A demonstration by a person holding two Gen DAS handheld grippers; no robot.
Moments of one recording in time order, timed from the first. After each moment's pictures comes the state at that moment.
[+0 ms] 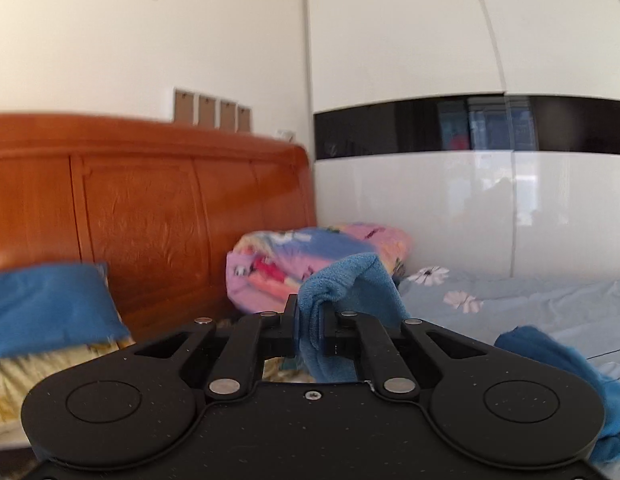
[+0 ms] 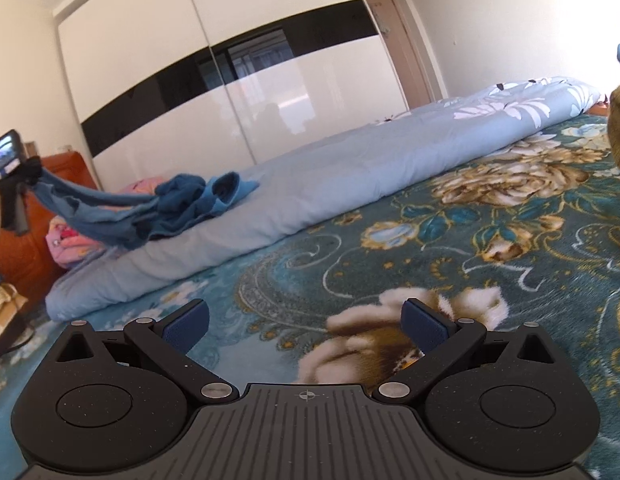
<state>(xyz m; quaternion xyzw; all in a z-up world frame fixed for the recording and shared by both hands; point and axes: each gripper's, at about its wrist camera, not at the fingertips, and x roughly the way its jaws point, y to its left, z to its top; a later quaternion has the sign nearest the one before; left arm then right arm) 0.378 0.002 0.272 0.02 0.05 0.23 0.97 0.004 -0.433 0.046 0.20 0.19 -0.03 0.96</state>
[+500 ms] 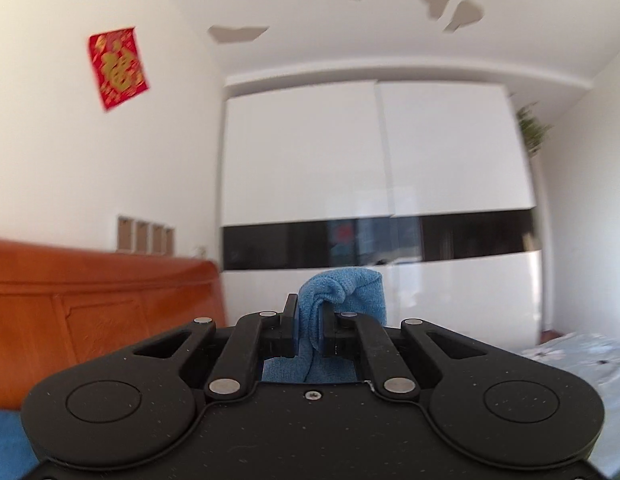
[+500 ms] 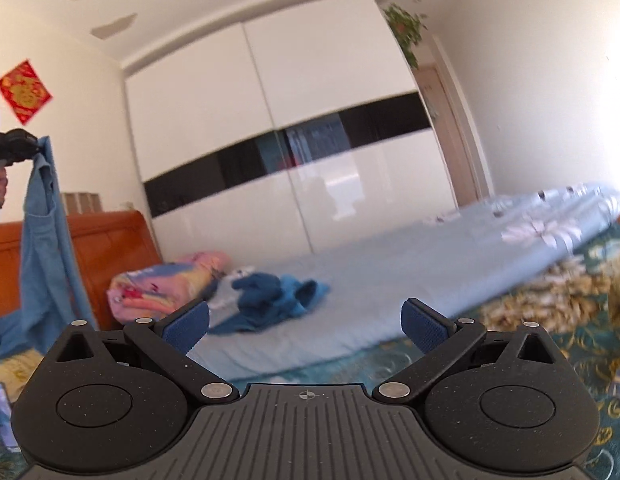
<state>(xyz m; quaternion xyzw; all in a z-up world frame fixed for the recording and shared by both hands) 0.091 0.026 0.480 0.03 -0.06 0.02 1.00 -0.080 -0.381 0.195 0.15 0.06 0.03 0.99</state>
